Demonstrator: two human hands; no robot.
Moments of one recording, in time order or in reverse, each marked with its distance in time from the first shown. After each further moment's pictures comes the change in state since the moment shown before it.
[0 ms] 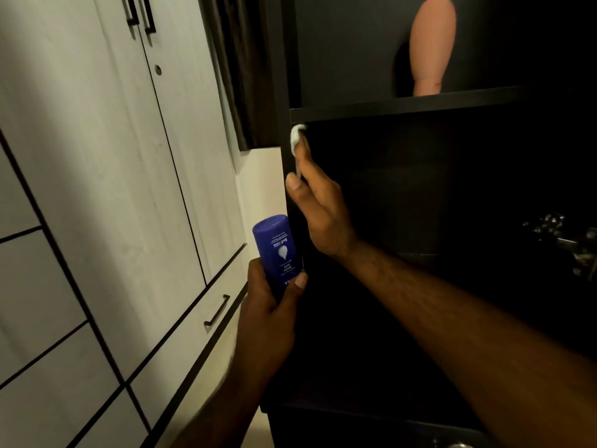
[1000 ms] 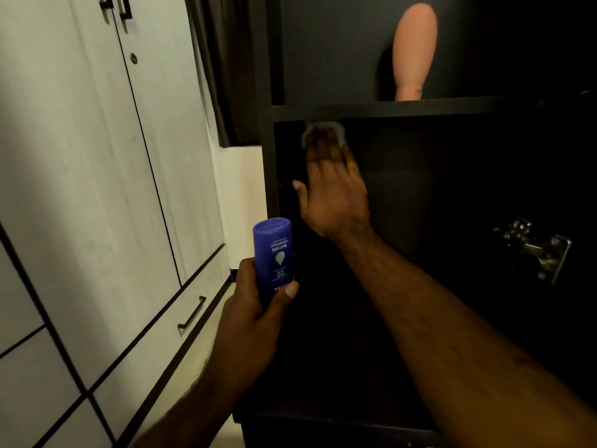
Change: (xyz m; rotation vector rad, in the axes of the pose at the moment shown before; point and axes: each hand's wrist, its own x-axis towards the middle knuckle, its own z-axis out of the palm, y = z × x) left_hand -0.001 0.005 0.000 0.121 -0.149 0.023; right_hand 0.026 0.059 -0.051 -1.337 0.049 -0.093
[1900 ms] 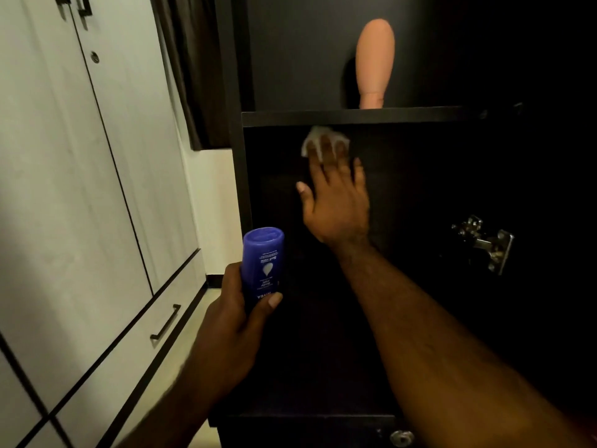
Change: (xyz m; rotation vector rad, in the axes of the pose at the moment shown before) left_hand -0.001 0.006 0.001 0.163 -0.119 0.039; right_hand -0.021 0.039 -0.009 -0.081 0.018 0.133
